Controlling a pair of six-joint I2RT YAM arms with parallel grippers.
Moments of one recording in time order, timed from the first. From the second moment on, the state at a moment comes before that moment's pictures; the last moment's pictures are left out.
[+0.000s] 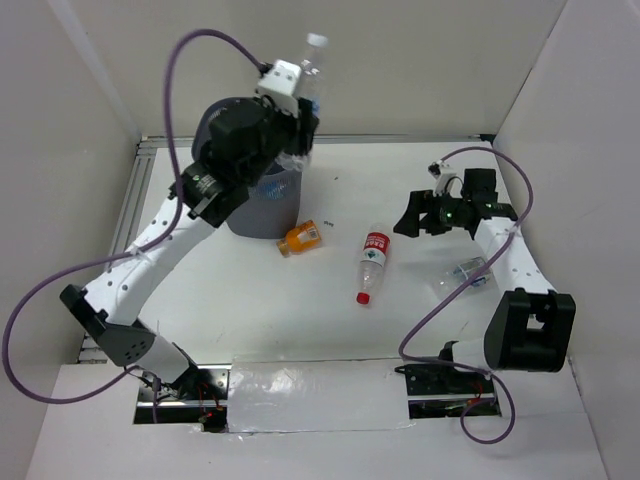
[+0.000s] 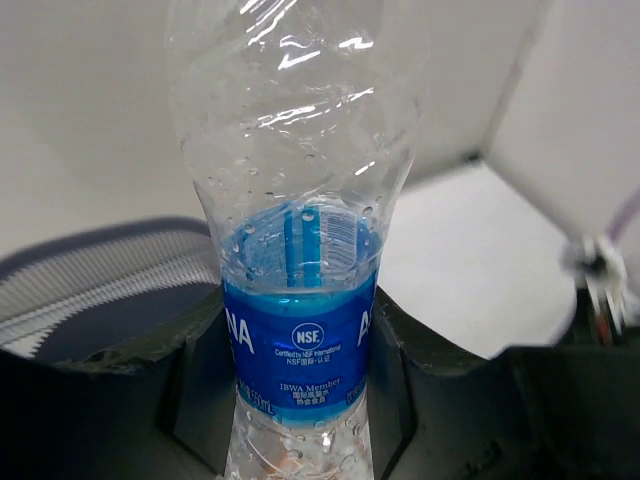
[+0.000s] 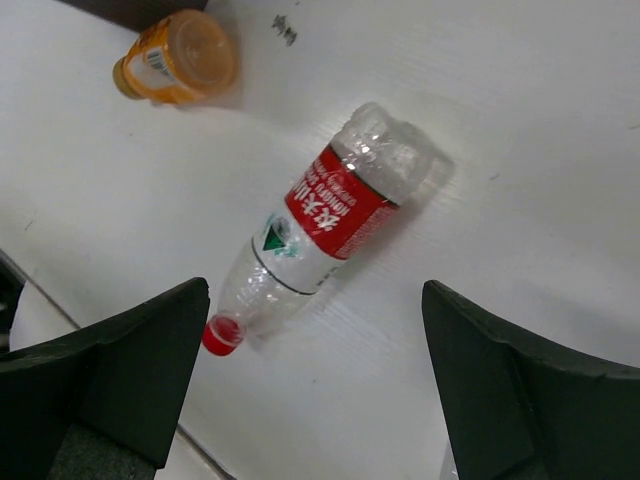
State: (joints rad) left arm -0.72 1.53 1.86 -0.37 -0.25 -0.02; right arm -0.09 1.36 1.05 -0.56 -0.69 -0.10
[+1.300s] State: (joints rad) left arm -0.90 1.43 1.12 -0.31 -0.30 0.17; right arm 0.22 1.72 1.04 -0.35 -0.24 0.32
